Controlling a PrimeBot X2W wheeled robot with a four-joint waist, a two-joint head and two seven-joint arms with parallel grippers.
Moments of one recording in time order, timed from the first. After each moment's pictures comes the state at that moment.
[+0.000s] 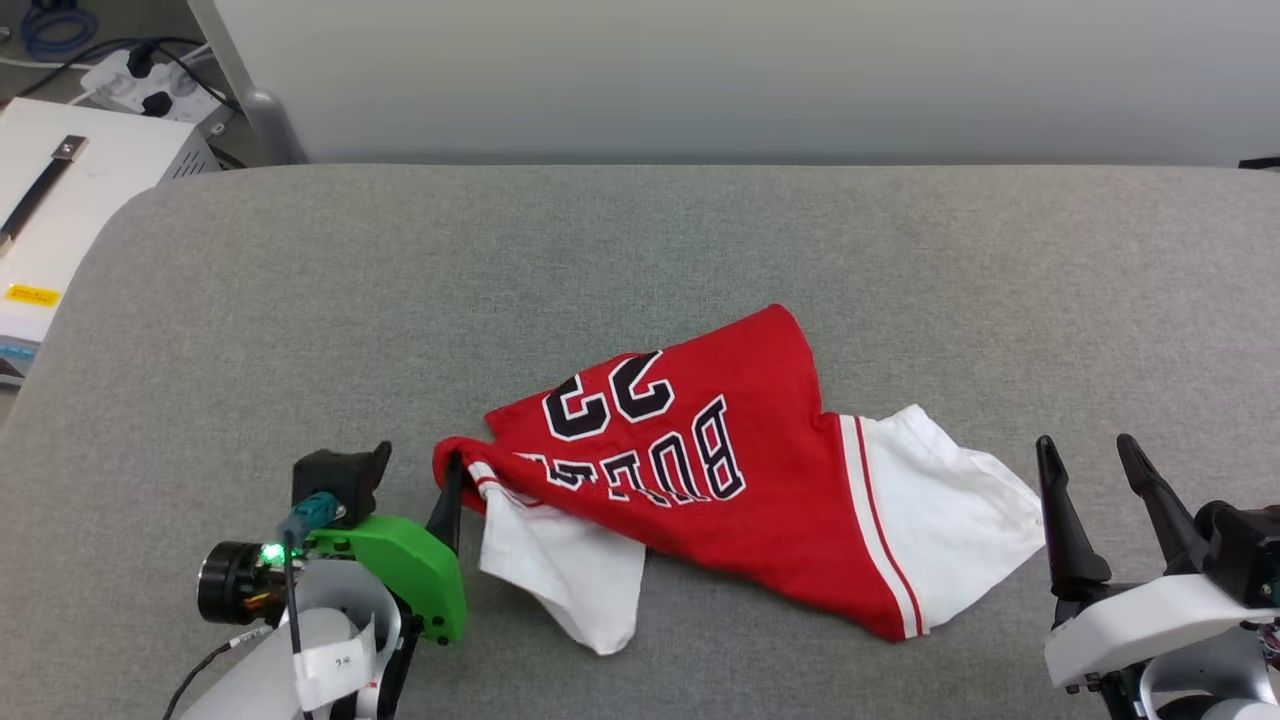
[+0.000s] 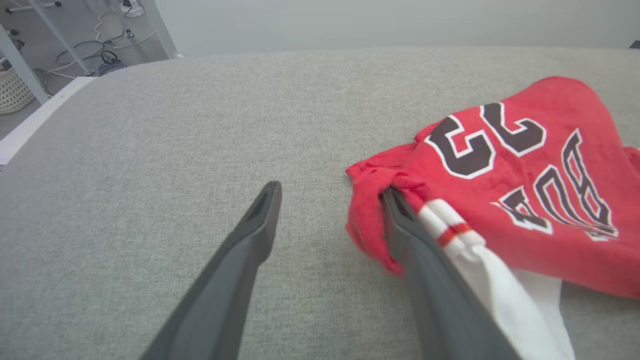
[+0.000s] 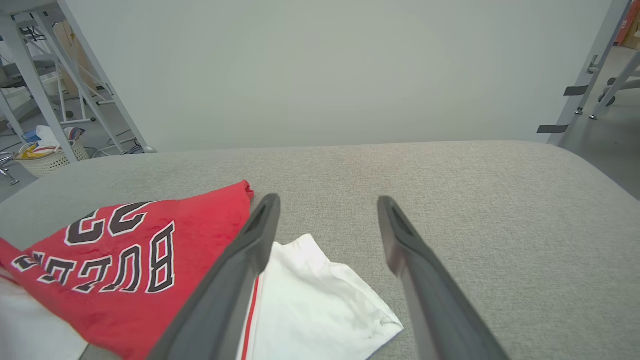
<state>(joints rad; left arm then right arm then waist) -0.37 0.50 -0.77 0.33 -0.80 0.30 -0.15 0.08 -0.05 -0.07 -0.19 0.19 0.13 0.04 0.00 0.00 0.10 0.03</state>
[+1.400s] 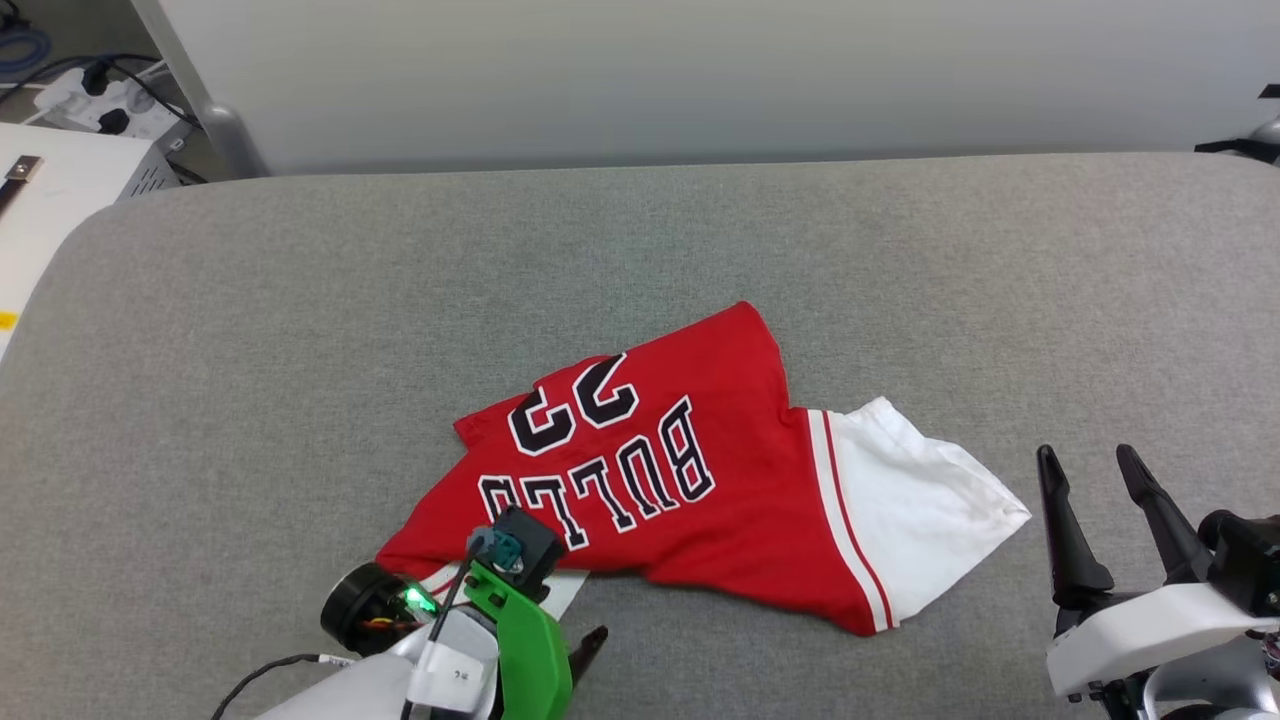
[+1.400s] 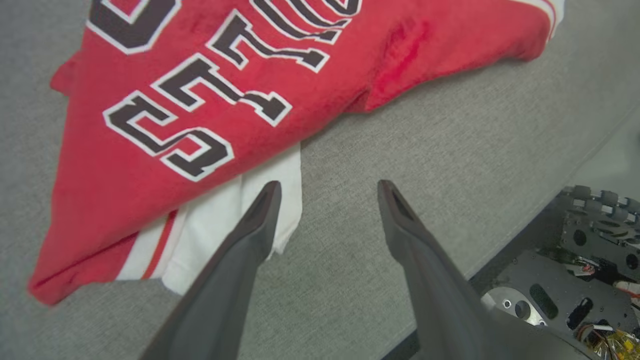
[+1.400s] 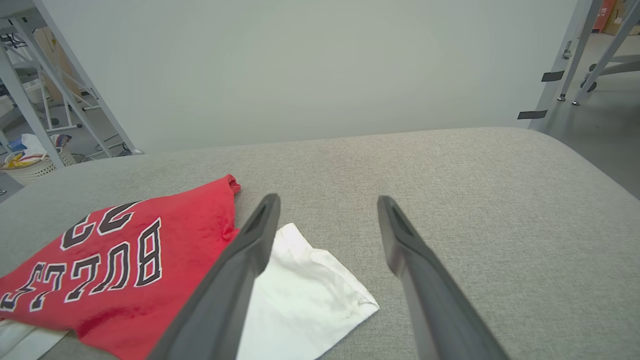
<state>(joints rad) -0.42 0.62 -1.03 -0.01 -0.79 0.15 0.39 0.10 -0.05 -0.07 -0.20 0.21 0.13 0.05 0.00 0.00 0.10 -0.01</state>
